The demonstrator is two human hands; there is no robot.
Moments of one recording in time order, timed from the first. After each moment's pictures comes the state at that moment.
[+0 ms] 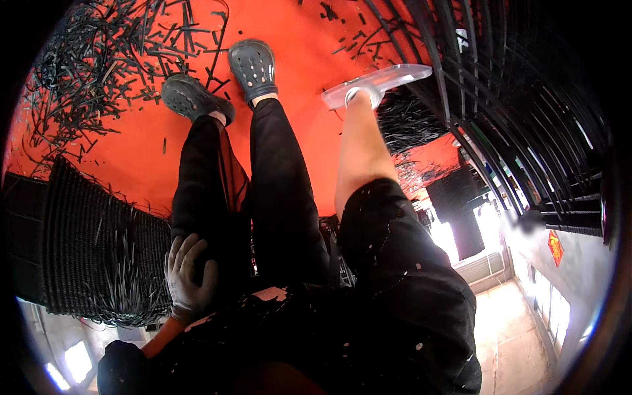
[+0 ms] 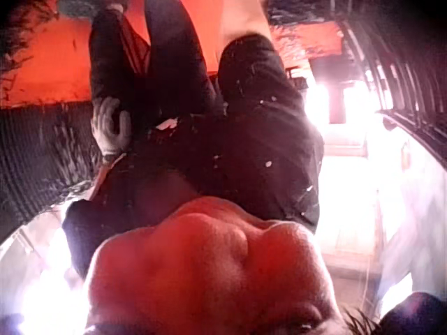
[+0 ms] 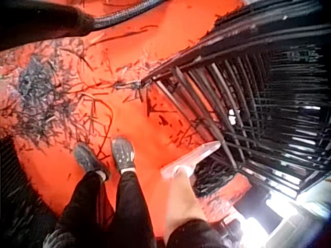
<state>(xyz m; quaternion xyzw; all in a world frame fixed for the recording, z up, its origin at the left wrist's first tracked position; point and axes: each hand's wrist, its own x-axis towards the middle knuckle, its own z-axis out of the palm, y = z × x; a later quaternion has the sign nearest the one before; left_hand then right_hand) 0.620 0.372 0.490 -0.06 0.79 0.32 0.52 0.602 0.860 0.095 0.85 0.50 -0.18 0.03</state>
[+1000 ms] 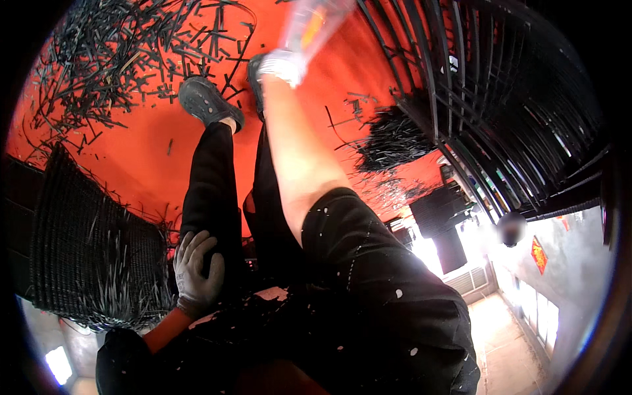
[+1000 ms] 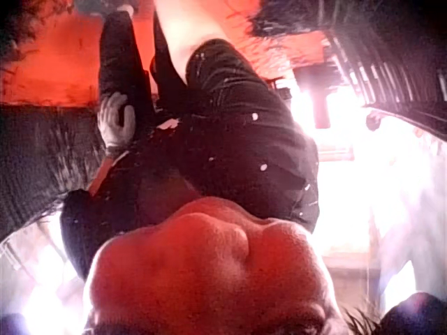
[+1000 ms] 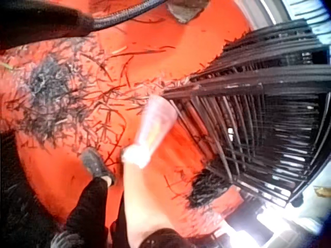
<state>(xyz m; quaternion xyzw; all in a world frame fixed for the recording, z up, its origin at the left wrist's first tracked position) 0.630 0.338 0.490 -0.11 0.77 0.36 0.52 0.452 0.582 0.157 0.17 0.83 0.00 0.53</state>
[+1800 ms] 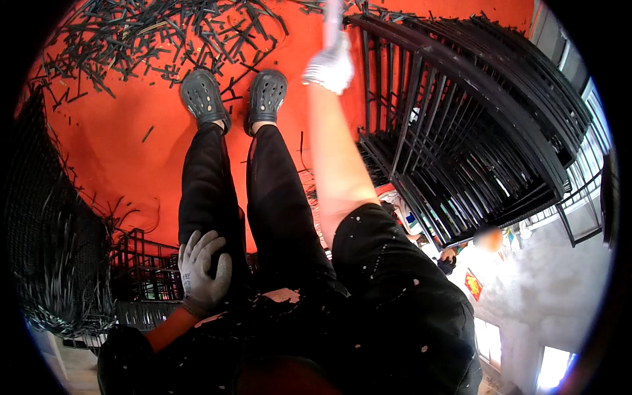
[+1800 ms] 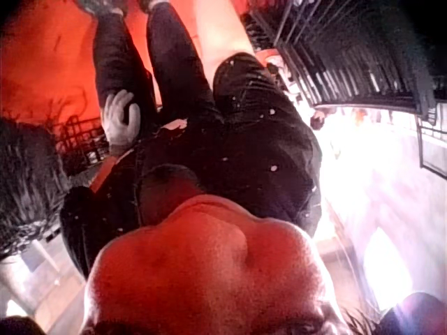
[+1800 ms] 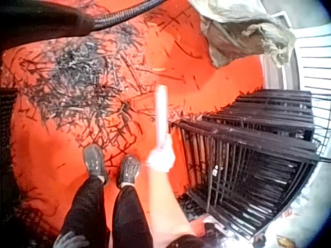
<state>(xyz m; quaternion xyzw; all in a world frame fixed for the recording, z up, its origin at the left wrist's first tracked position) 0.683 0.350 0.503 -0.26 0.72 0.46 0.45 0.389 0.531 0.233 0.34 0.90 -0.20 0.18</state>
